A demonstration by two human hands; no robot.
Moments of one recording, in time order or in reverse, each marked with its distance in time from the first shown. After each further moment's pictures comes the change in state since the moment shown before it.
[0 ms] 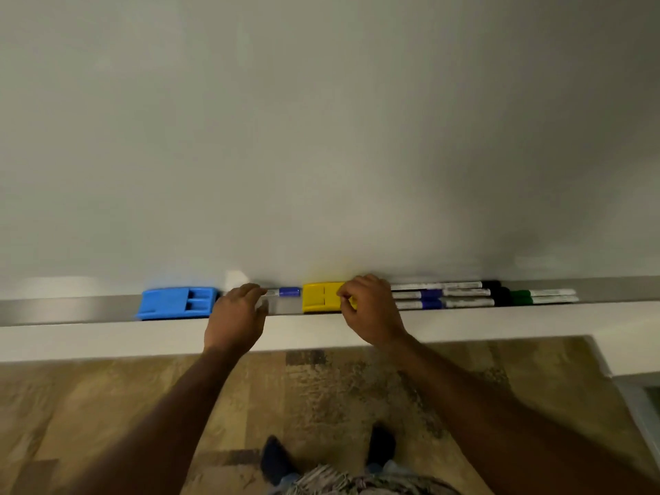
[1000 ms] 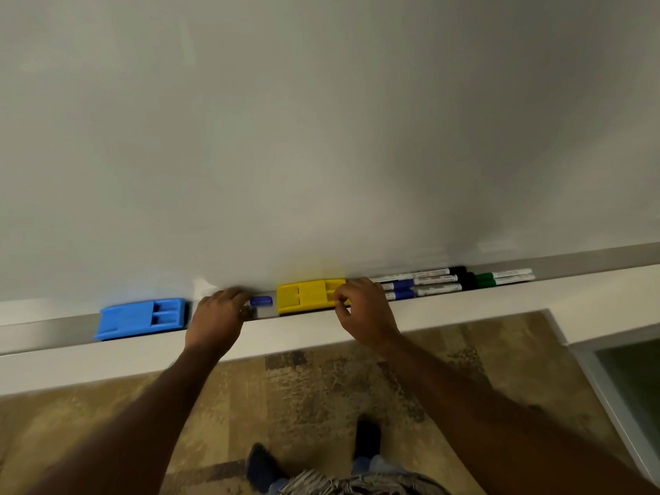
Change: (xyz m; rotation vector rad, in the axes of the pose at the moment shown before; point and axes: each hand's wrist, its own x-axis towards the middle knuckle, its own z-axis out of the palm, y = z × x) left_hand 0.021 -0.009 0.017 0.130 -0.143 0.176; right_hand -0.021 0.015 -0.005 0.001 0.026 0.136
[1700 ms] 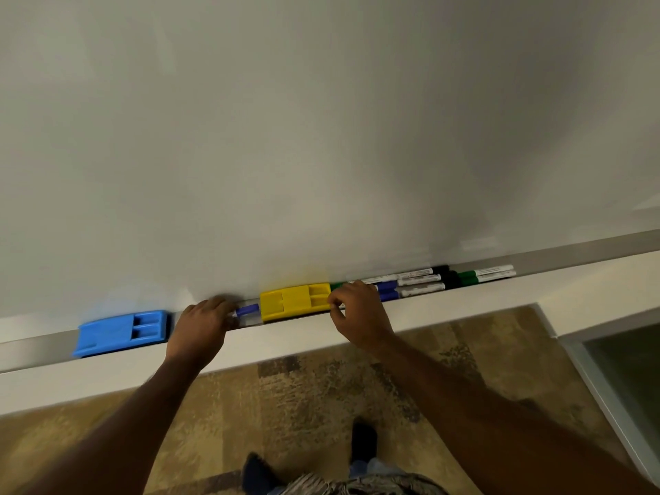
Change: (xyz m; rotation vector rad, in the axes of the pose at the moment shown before) left_hand 0.000 0.001 -0.001 0.025 -0.004 0.057; right_hand -0.005 0.024 -0.004 -0.023 0.022 -0.004
